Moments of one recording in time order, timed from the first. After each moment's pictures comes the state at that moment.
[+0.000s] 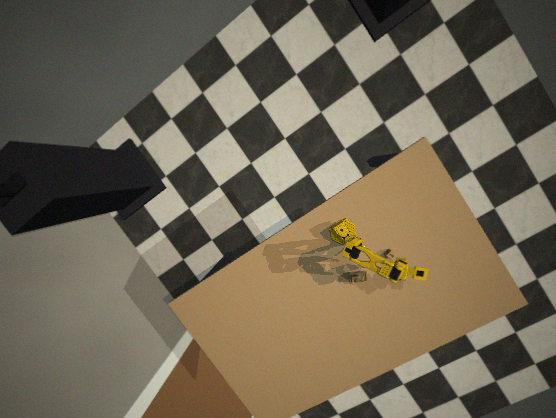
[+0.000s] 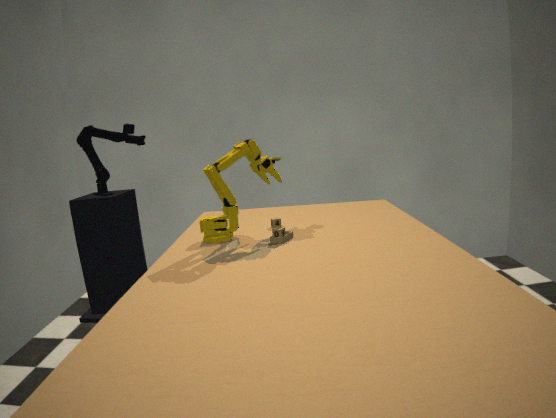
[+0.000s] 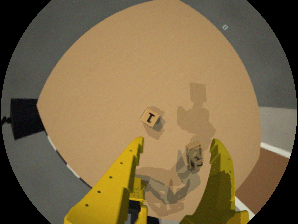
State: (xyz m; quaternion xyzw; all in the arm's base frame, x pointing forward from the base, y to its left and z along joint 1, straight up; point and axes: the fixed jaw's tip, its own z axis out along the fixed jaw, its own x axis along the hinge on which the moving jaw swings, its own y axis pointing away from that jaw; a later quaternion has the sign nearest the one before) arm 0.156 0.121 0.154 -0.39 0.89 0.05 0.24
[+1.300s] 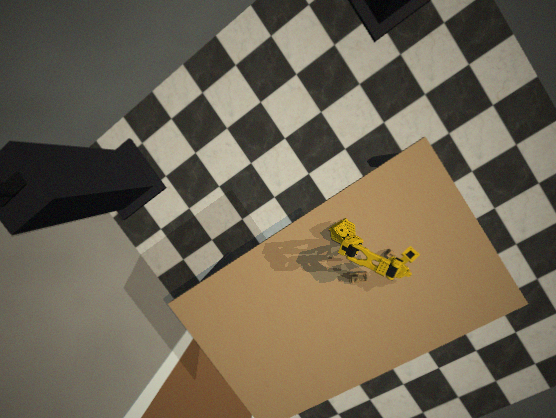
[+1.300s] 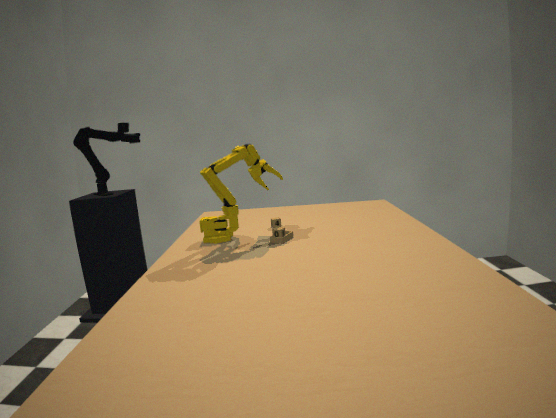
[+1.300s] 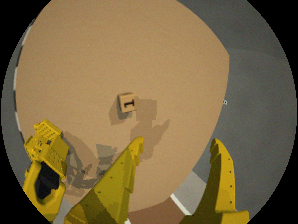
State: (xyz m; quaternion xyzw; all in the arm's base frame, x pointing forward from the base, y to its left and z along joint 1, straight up) arm 0.151 0.110 0.137 -0.77 0.59 -0.07 0.24
